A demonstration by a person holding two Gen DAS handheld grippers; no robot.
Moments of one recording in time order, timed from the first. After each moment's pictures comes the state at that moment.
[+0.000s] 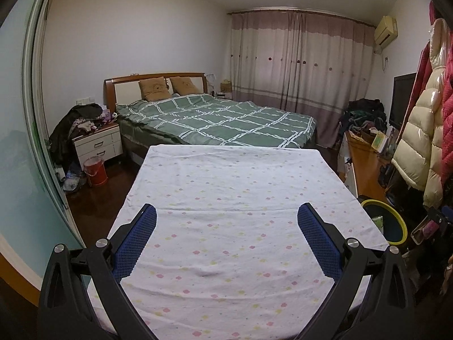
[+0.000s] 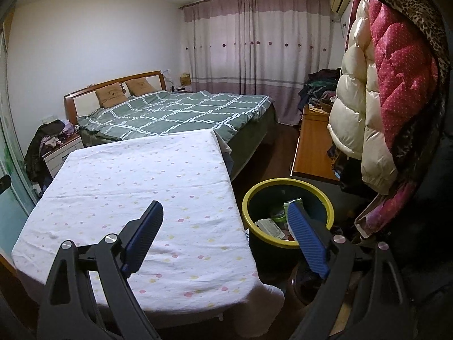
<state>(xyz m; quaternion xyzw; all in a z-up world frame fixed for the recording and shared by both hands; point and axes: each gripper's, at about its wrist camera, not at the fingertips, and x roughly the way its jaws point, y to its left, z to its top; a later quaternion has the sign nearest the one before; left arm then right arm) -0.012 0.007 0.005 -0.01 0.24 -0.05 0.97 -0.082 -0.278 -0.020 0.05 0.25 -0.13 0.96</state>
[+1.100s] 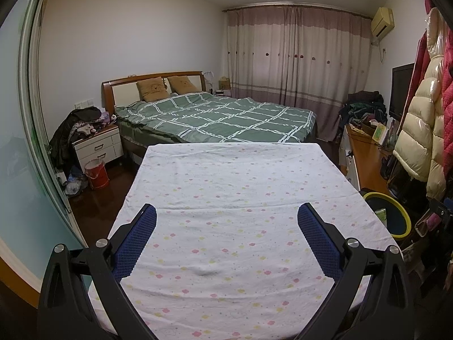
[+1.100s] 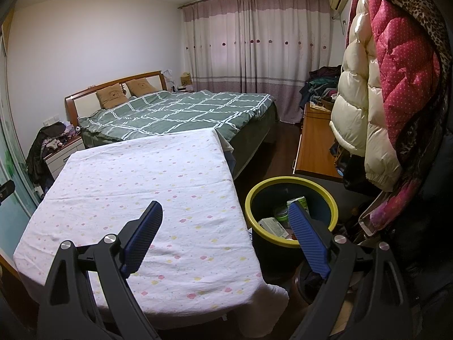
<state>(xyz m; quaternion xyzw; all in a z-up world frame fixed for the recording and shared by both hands) -0.003 -0.002 0.003 0.00 0.25 -0.05 0.97 -0.076 -0.275 -0.023 0.05 0.26 -0.12 0.96</state>
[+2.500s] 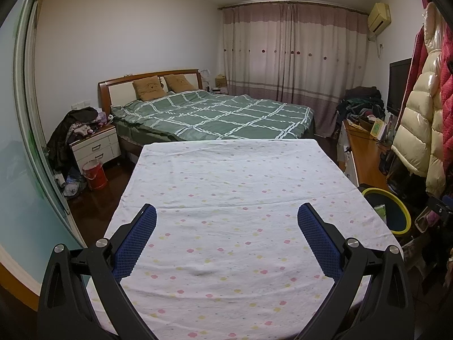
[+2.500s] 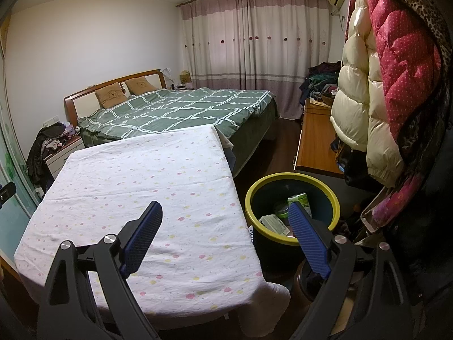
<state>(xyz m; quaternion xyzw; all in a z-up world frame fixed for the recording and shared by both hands) -0.001 0.000 -0.005 0.01 0.25 -0.06 0.97 -0.075 -0.276 -0.029 0.06 0.26 -0.12 0.96</state>
